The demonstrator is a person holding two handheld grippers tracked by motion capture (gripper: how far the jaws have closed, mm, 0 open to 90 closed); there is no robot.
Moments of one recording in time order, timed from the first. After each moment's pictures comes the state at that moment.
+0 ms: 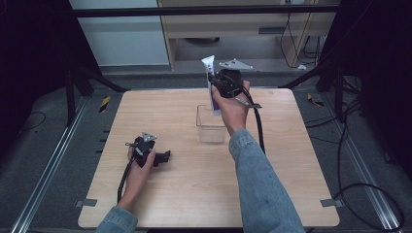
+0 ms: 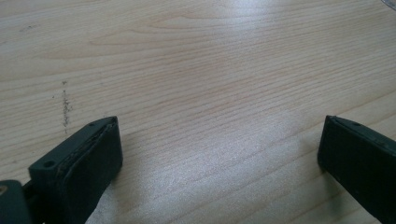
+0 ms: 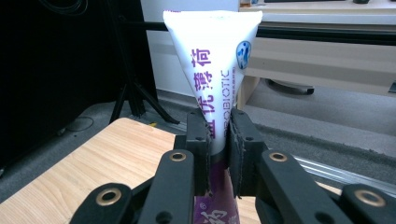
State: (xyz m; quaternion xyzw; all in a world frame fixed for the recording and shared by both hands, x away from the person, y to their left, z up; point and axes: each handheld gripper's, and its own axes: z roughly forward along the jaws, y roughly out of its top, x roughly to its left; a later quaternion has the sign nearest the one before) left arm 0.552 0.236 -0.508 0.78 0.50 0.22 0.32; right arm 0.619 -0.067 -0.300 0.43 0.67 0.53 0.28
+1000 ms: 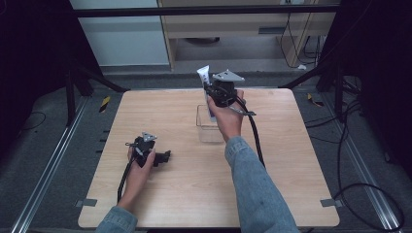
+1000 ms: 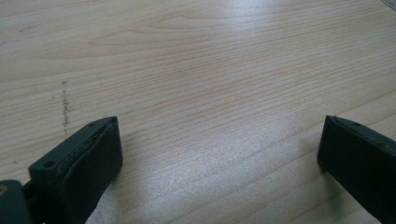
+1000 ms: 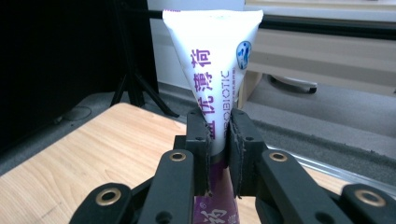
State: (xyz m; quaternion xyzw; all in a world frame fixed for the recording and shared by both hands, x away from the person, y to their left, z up) left arm 0.552 0.236 -0.508 0.78 0.50 0.22 0.32; right arm 0.619 -0.053 -0.334 0.41 0.68 0.52 0.29
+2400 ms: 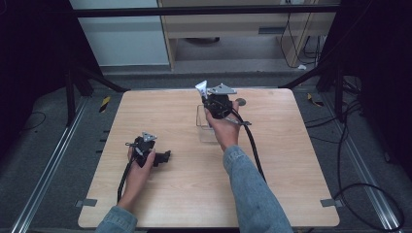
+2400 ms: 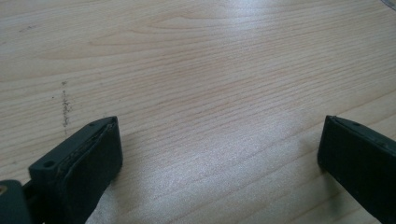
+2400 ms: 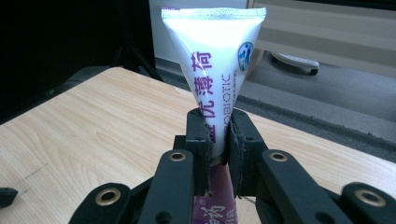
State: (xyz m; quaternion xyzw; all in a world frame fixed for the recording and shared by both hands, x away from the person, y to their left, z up) left arm 0.552 0.236 -0.508 0.78 0.50 0.21 0.32; right arm 0.618 -0.043 -0.381 0.41 0.71 0.49 0.29
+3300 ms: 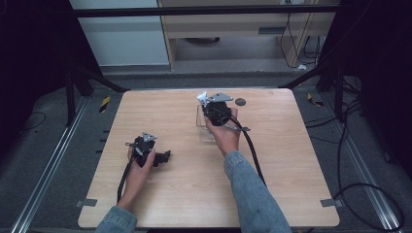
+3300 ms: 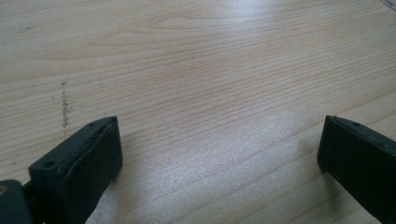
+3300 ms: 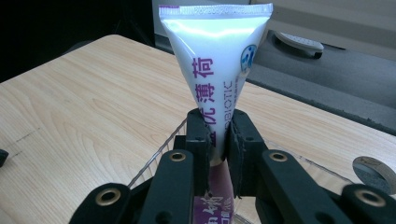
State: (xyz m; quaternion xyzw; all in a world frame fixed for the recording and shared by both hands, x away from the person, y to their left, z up) left arm 0.552 0.236 -0.508 0.78 0.49 0.21 0.32; right arm 0.614 -0.041 -0.405 0.41 0.74 0.45 0.28
